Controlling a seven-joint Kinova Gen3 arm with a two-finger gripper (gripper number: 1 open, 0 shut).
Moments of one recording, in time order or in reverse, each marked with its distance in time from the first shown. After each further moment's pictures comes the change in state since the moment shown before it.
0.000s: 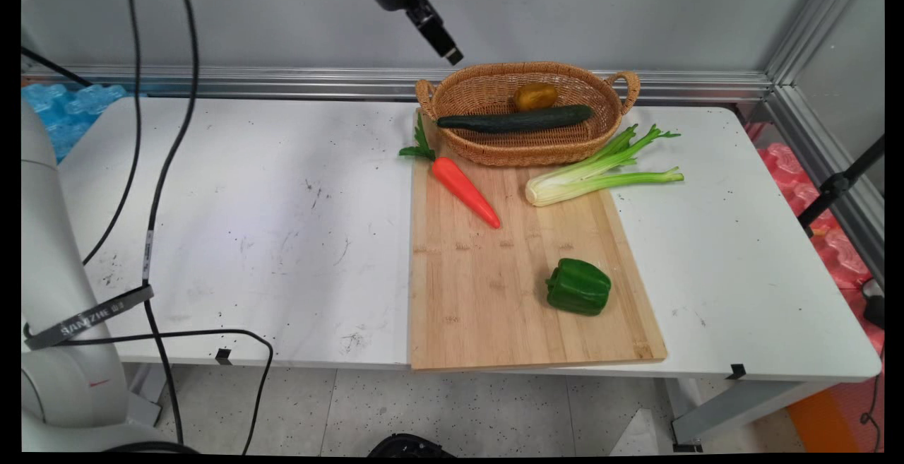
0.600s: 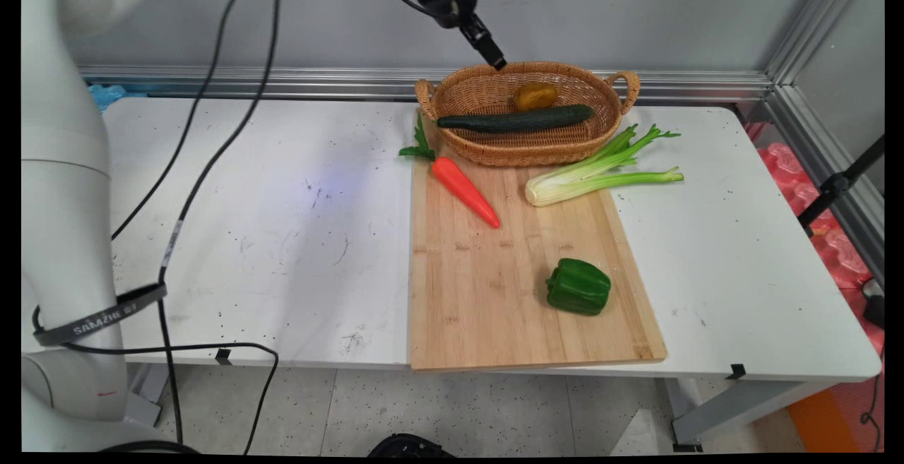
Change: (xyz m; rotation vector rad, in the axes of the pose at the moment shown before) arm 0.036 -0.032 0.107 0.017 0.042 -0.005
